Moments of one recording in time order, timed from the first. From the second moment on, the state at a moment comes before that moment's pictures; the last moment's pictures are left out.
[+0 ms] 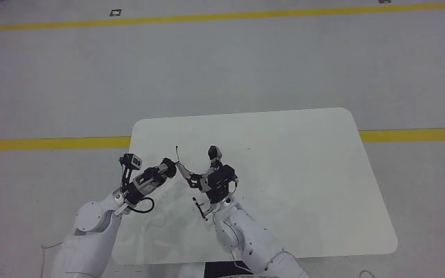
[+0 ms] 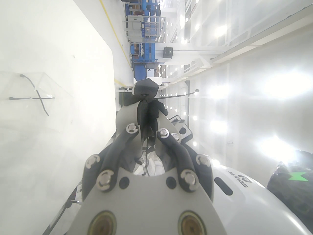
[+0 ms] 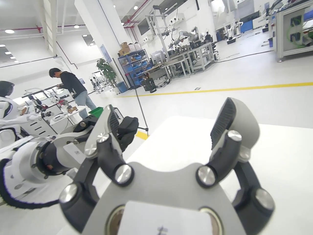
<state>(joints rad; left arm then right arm) 1.69 -1.08 -1.55 -1.55 -0.60 -0.32 -0.93 -1.45 -1.64 0.83 -1.28 -1.30 0.01 -0.64</state>
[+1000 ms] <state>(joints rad) 1.69 -1.07 -1.57 -1.58 -0.91 -0.09 -1.06 -1.48 -1.62 0.86 -1.27 -1.38 0.07 -0.67</state>
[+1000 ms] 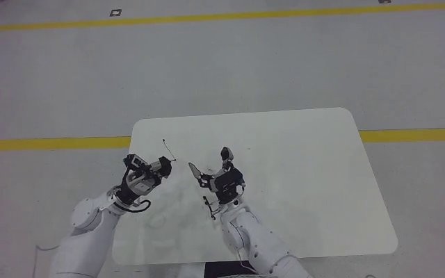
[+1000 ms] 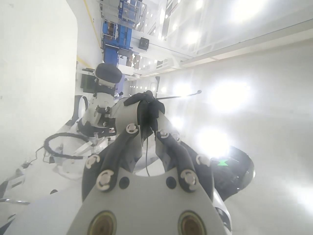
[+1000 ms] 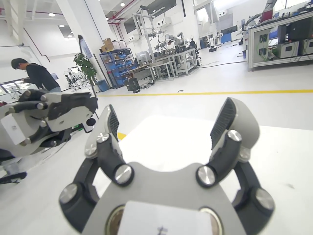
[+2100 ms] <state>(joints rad) 1.67 -1.08 -1.53 -1.56 -1.18 0.15 -1.04 -1.37 -1.67 0.75 -1.13 -1.44 0.17 -0.80</state>
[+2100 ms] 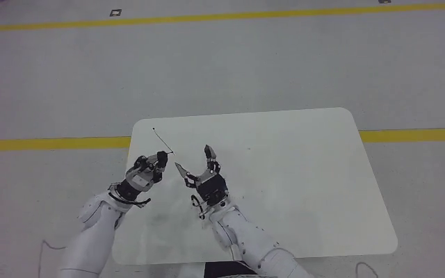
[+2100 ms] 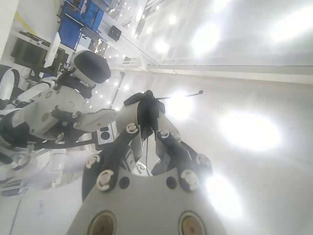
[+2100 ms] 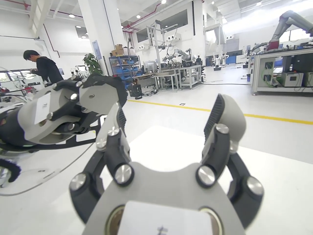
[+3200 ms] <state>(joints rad) 1.67 -1.08 -1.53 -1.56 -1.18 0.15 -1.04 -1.33 -1.70 0.70 -1.07 -1.49 0.20 -0.83</state>
